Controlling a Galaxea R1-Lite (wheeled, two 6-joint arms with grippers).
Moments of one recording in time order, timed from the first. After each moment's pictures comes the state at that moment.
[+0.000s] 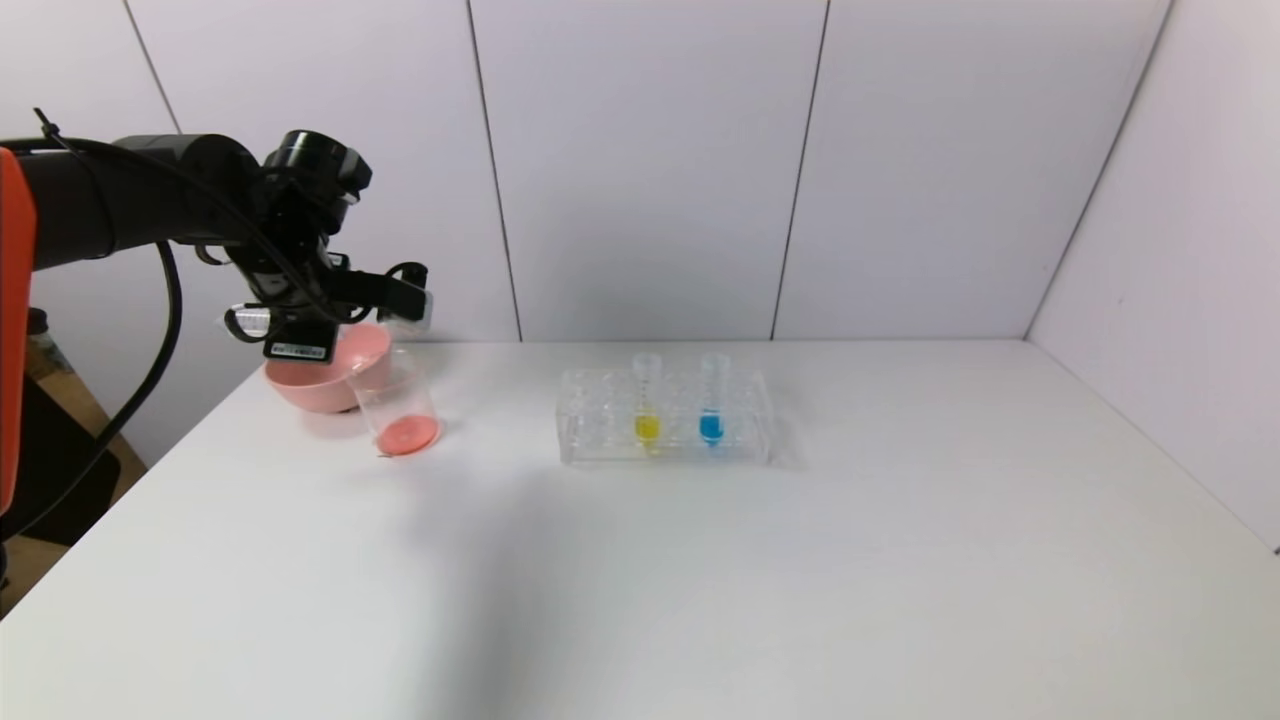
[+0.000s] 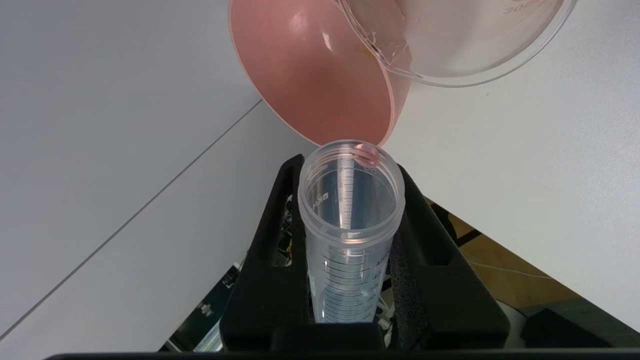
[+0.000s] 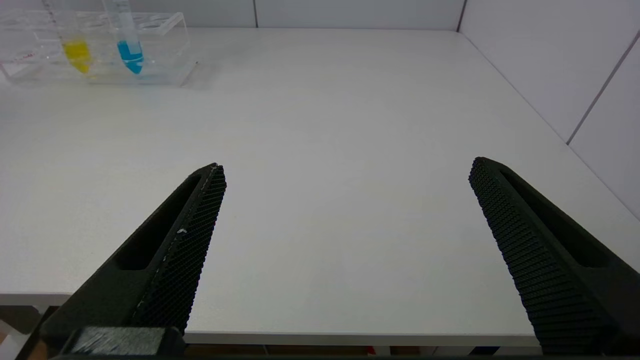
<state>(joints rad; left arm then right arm) -0.10 2.11 -2.01 0.74 0.42 1.43 0.00 0.00 0.00 0.01 0.00 0.00</state>
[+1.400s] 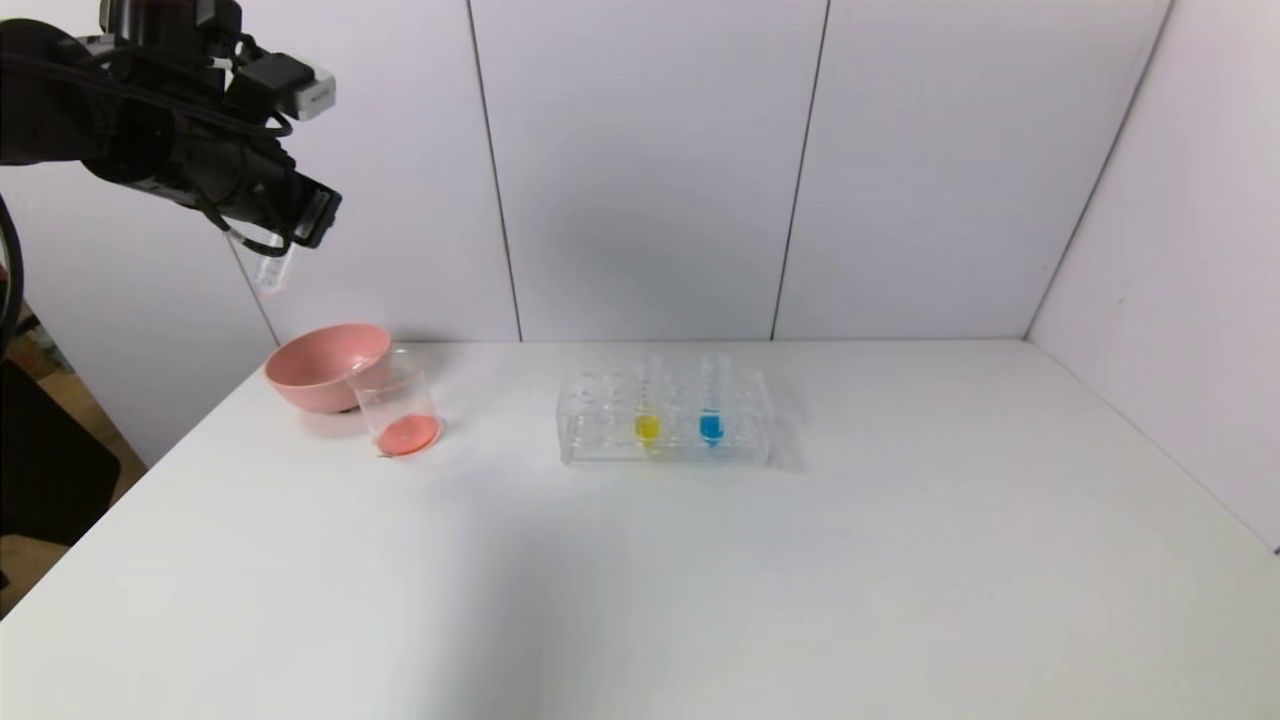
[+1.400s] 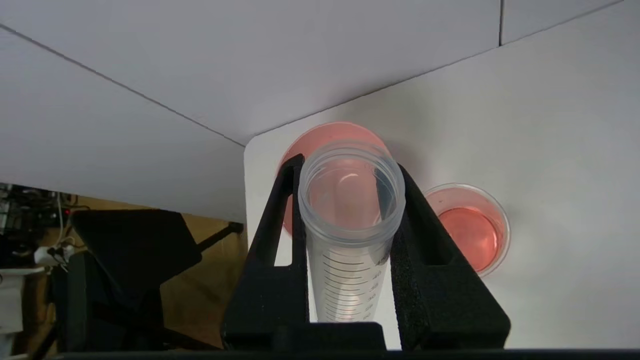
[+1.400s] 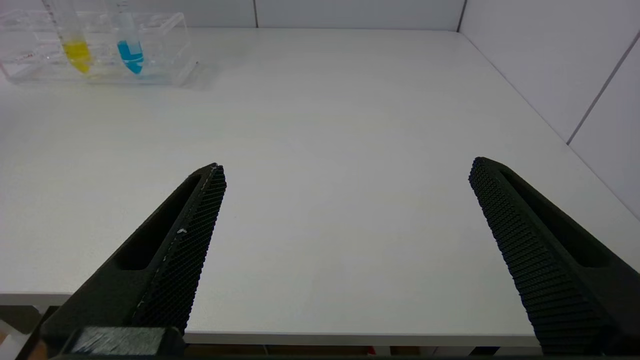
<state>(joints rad) -0.06 1.93 -2.01 0.50 0.17 0.40 0.00 0.00 0.00 0.01 0.00 0.00</state>
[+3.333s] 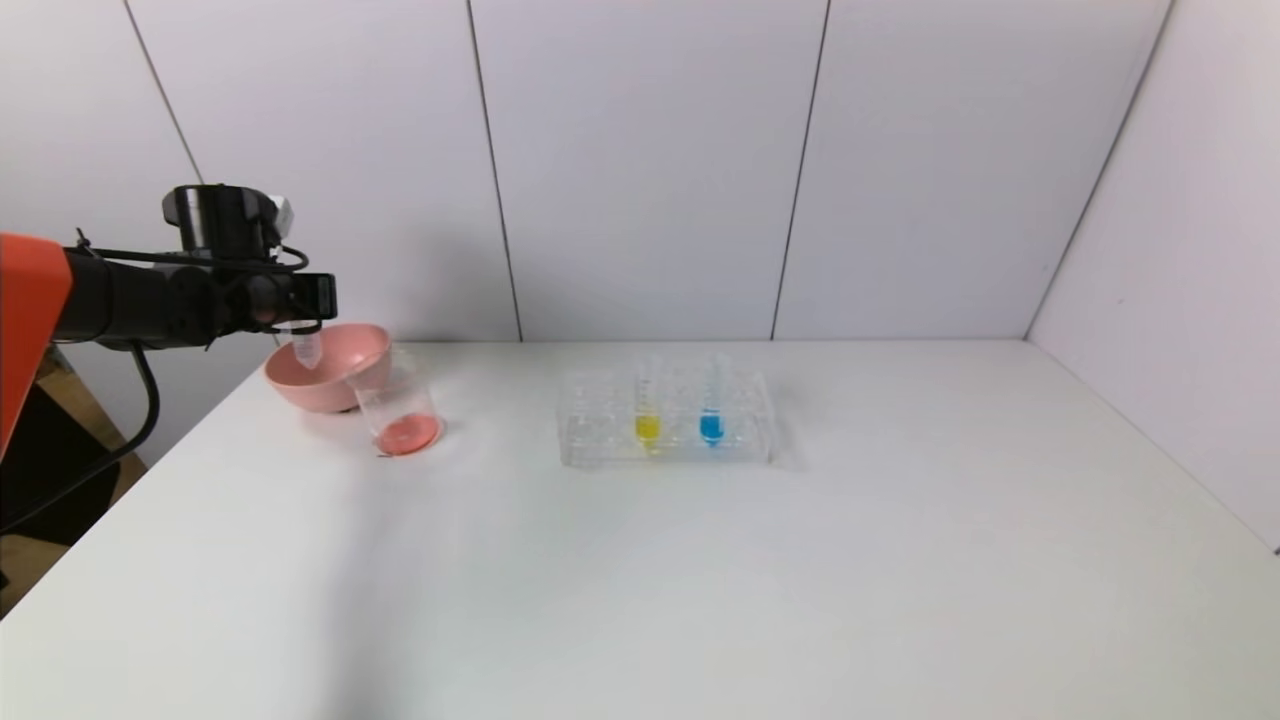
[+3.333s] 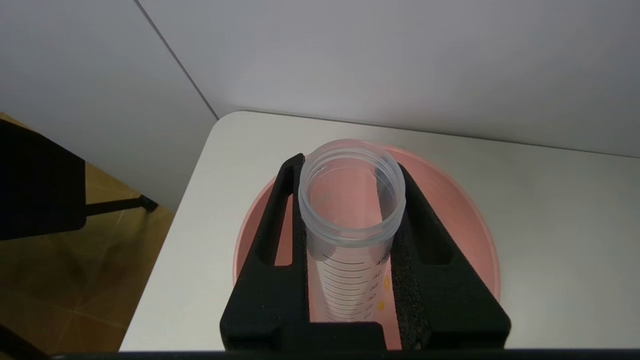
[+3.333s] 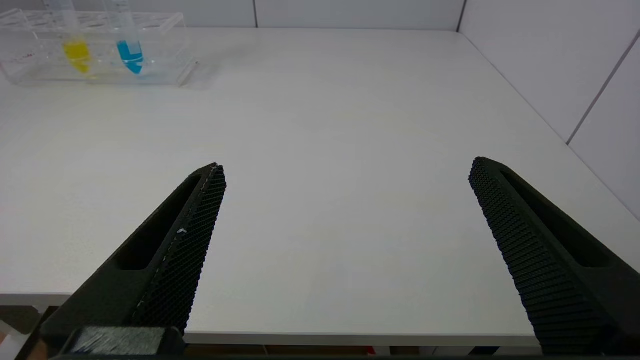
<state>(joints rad) 0.13 2.19 -1.65 -0.22 0.11 0.04 0.00 0.00 0.00 0.01 0.00 0.00</state>
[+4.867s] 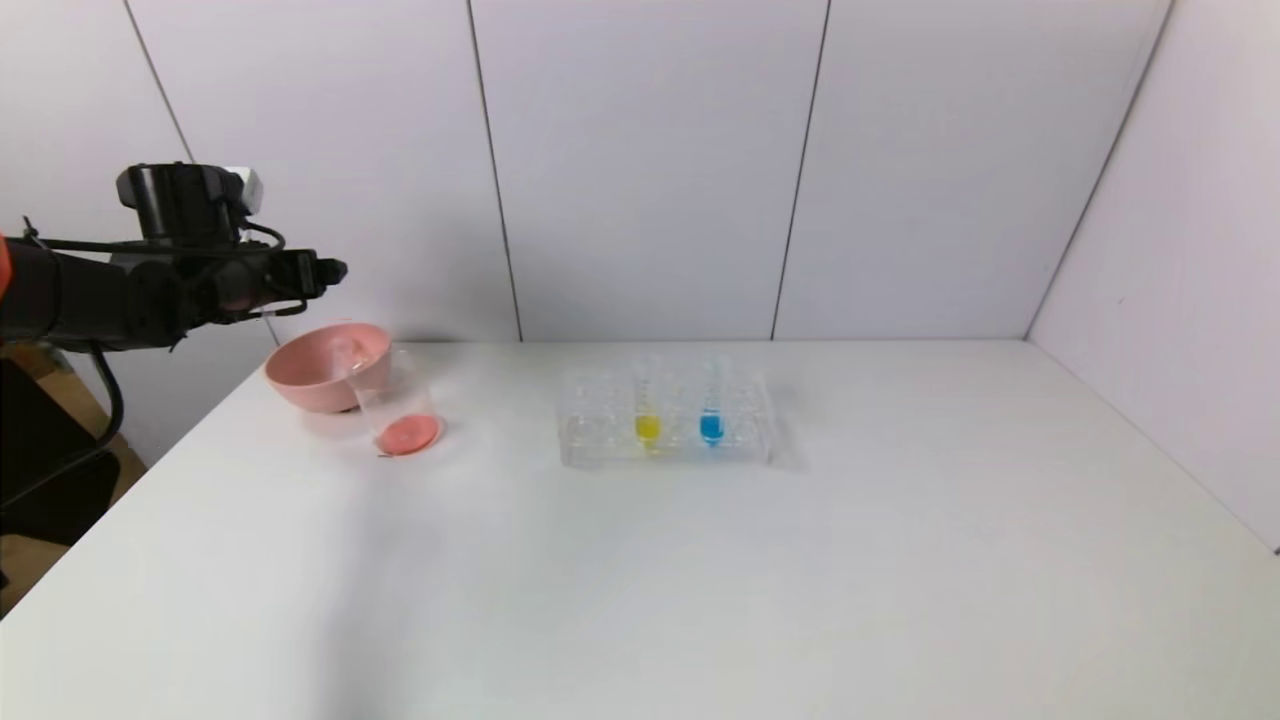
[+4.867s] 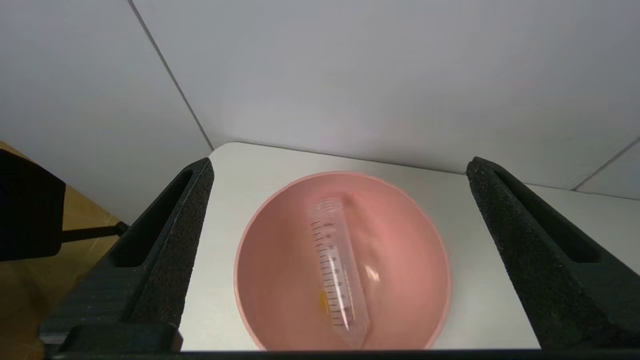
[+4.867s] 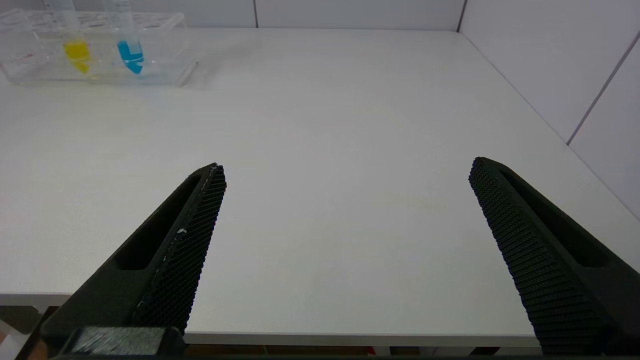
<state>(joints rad) 0.13 2.07 -1.53 -0.33 0.07 -0.01 0.00 0.00 0.00 0.01 0.00 0.00</state>
